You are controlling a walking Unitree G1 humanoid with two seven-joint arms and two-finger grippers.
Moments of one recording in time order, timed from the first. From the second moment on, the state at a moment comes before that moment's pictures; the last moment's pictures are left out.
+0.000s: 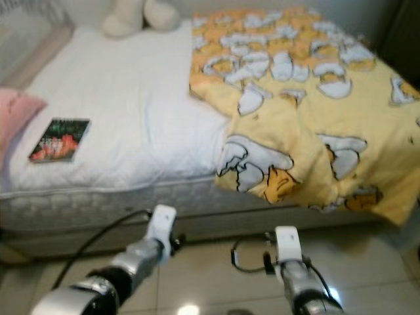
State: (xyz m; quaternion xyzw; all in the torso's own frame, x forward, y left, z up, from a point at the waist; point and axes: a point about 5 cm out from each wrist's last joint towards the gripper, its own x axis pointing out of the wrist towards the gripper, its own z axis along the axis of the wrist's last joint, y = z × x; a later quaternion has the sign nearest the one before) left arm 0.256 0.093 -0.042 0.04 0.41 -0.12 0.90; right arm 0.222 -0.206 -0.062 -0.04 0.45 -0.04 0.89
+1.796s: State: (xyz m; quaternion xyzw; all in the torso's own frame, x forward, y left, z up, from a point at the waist) left arm 0.263 0.131 -0.040 -0.03 0.39 0.01 0.92; right arm 0.220 -0.197 -0.064 -0.13 0.43 0.01 0.89
